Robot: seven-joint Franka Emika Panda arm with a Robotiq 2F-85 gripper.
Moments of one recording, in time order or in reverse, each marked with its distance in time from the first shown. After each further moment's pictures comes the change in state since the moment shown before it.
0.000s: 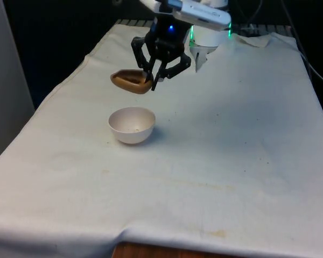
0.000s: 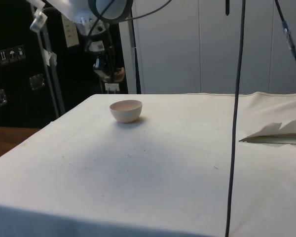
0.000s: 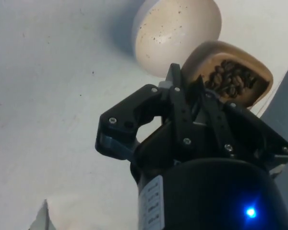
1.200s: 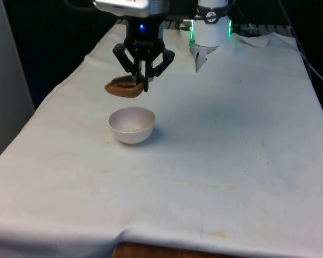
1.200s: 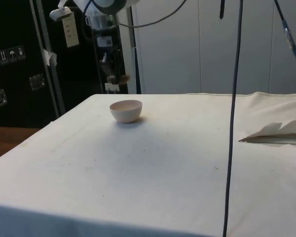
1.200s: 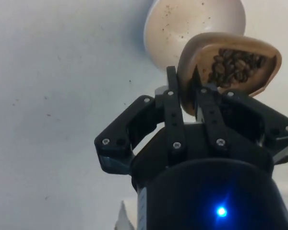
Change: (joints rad) arm -0.013 0.010 -0.107 0.007 0.379 0.017 -0.315
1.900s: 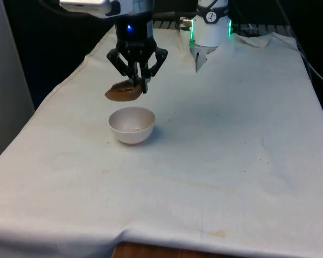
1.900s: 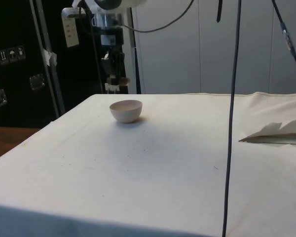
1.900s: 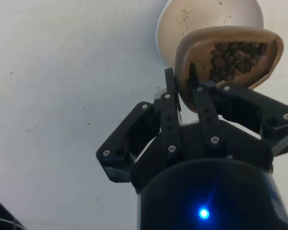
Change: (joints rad) arm -0.006 0.017 -0.051 0.010 0.228 0.000 -0.179
